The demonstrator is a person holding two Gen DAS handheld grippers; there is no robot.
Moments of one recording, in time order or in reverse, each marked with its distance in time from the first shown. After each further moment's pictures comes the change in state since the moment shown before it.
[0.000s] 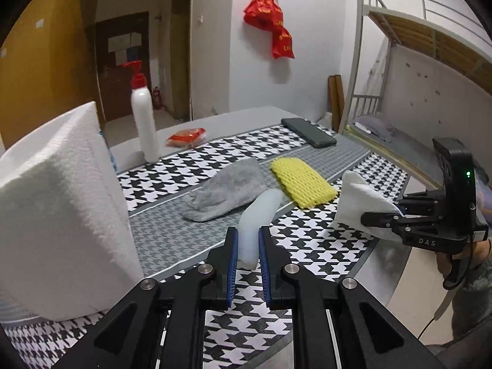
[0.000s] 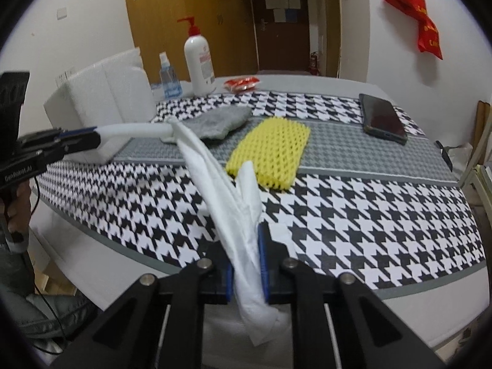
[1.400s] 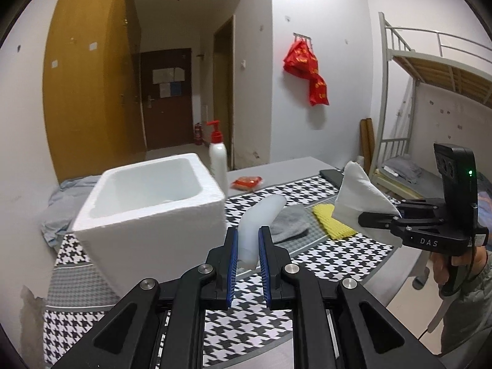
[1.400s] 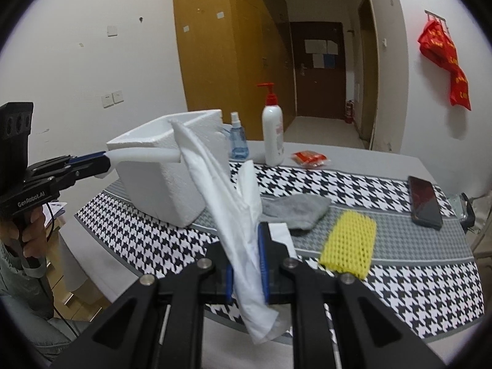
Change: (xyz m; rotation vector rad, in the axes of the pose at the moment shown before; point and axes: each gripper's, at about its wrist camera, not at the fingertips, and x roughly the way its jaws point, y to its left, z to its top) left arm -0.113 0.035 -0.009 -0.061 -0.204 0.174; right arm -0.042 0.094 0.058 -0.124 -0.206 0.145
